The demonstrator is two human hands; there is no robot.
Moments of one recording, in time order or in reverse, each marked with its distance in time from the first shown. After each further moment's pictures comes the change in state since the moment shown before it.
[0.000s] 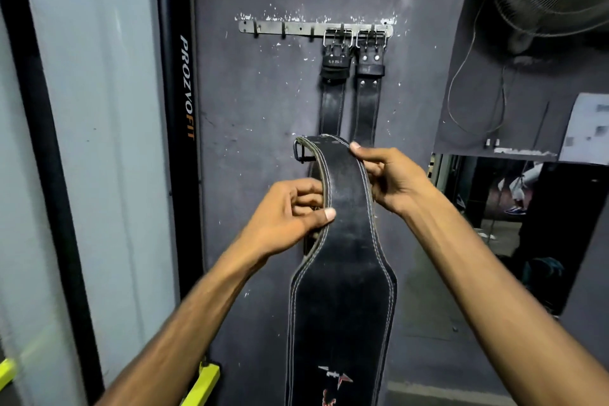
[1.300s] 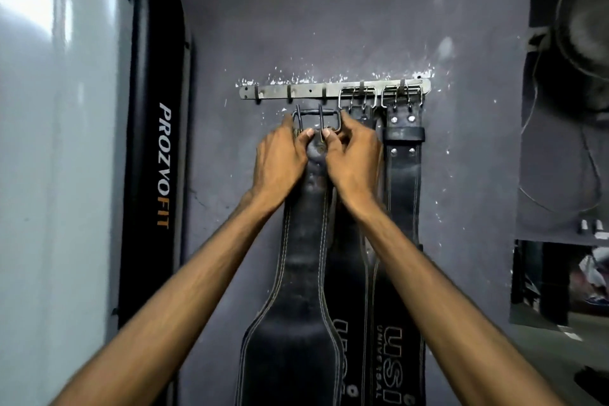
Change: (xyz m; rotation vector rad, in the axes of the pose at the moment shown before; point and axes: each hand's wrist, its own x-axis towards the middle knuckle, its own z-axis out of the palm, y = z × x) left_hand 0.326 -0.047 -0.098 0.938 0.750 0.328; right_hand 0.294 -0.040 0.043 -0.631 0.414 -1.116
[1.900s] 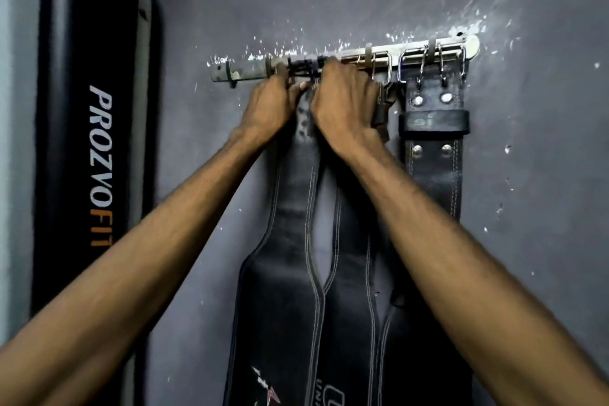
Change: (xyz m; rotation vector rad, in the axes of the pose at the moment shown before) left_hand 0.138 -0.057 0.119 0.132 -0.047 0.021; right_hand 0.131 0.081 0.072 -0.612 -0.151 -0.277
